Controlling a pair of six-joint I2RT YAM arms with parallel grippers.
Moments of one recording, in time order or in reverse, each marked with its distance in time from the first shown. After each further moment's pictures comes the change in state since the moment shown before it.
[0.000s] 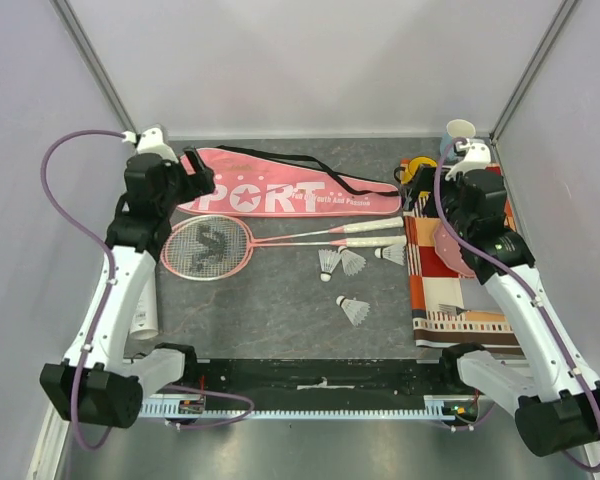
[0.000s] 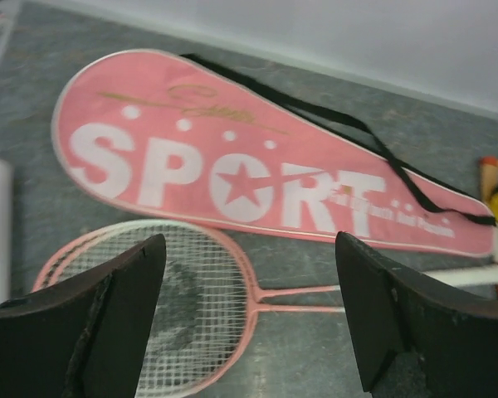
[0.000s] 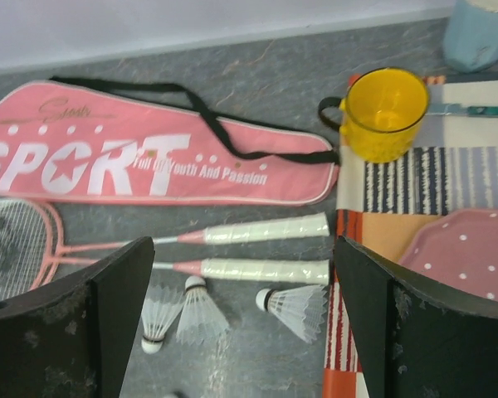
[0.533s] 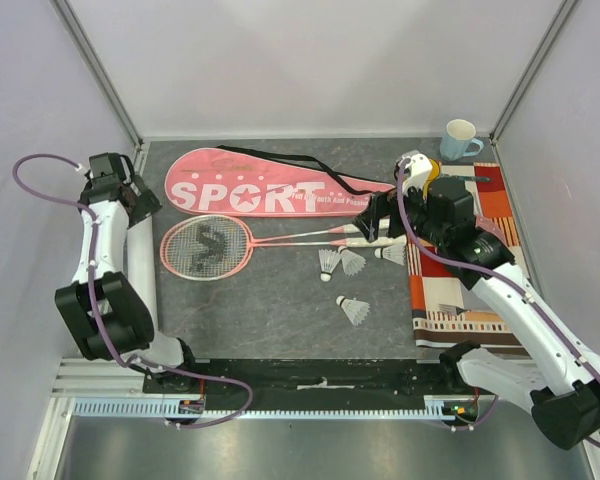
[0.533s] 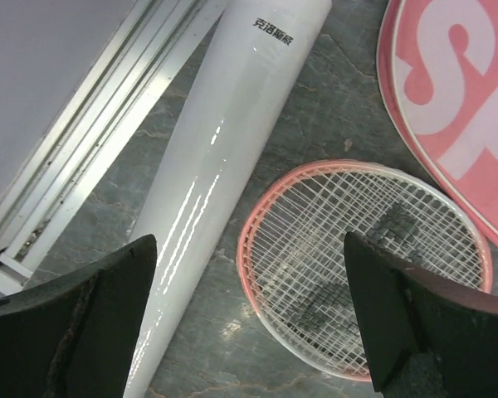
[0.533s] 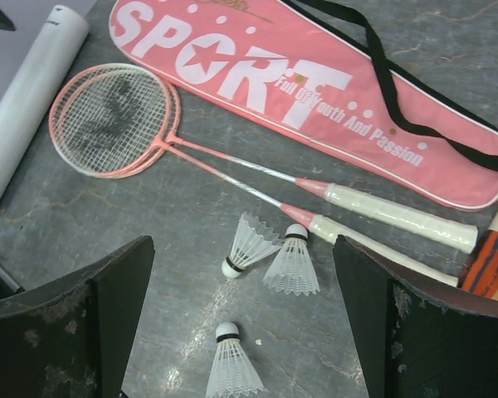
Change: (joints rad) left arm 0.454 0.391 0.144 -0.370 -0.137 -0.035; right arm 0.241 0.042 -0.003 -0.019 -0.231 -0.093
